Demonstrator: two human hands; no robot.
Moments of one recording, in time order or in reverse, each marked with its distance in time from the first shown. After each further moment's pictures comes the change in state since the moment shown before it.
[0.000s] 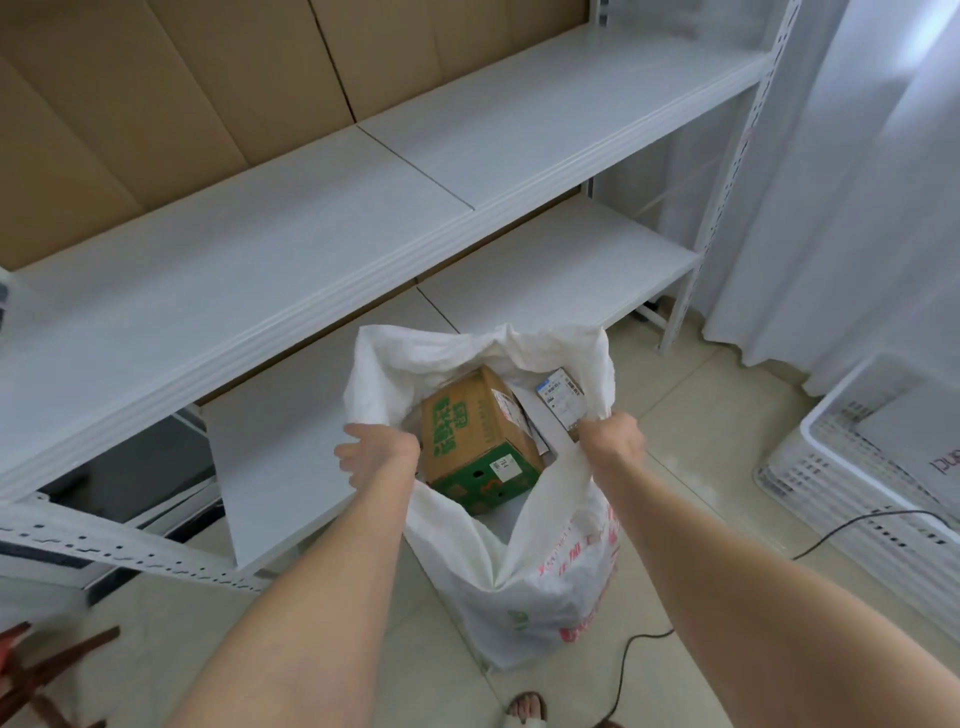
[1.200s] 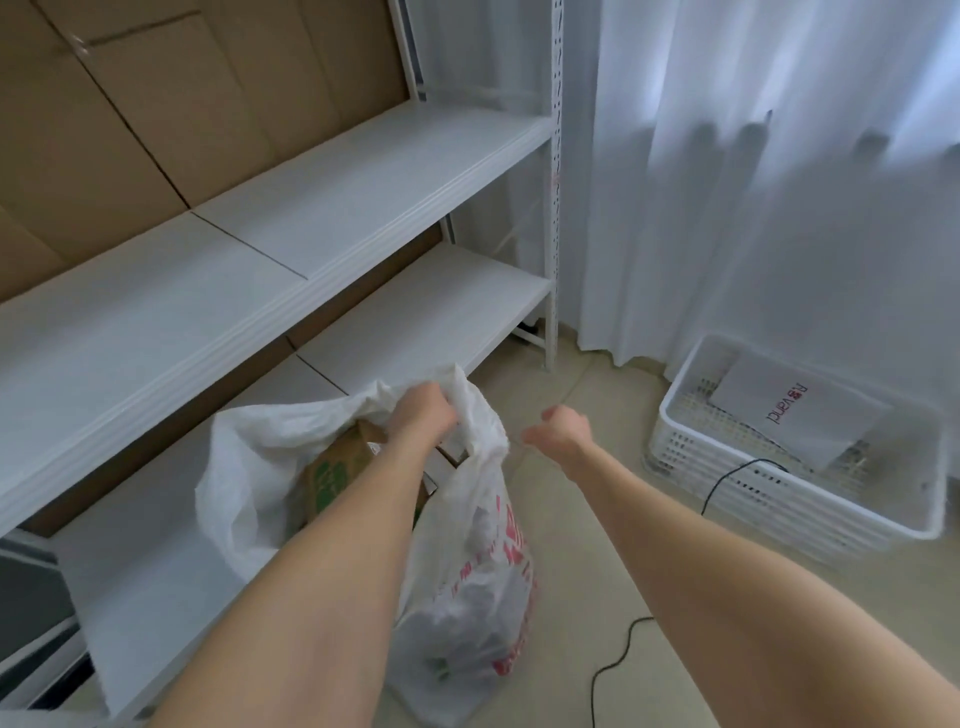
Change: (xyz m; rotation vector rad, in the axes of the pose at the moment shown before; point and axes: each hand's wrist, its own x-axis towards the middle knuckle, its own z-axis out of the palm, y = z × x) left_hand -0.146 0.146 0.078 0.388 -0.157 0.873; right_hand 0.025 0.018 -0.145 -0.128 -0.103 -0.100
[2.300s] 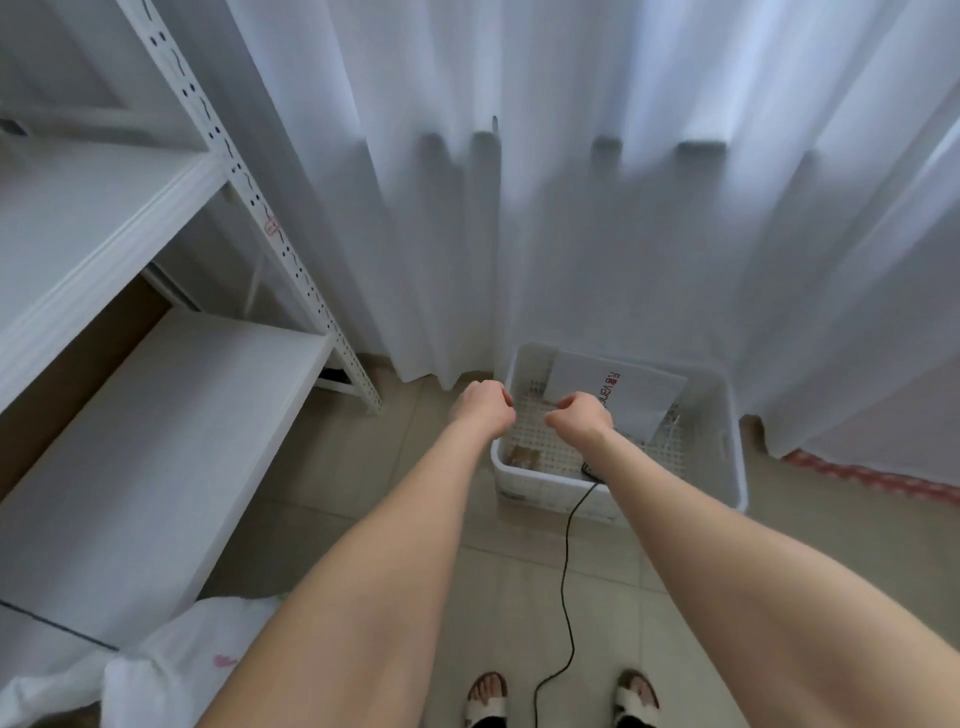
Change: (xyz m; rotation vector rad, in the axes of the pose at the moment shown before) left_hand 0.142 0.451 0.157 0.046 -0.382 0.575; right_hand 0.256 0.122 -0.316 0.145 0.315 0.296
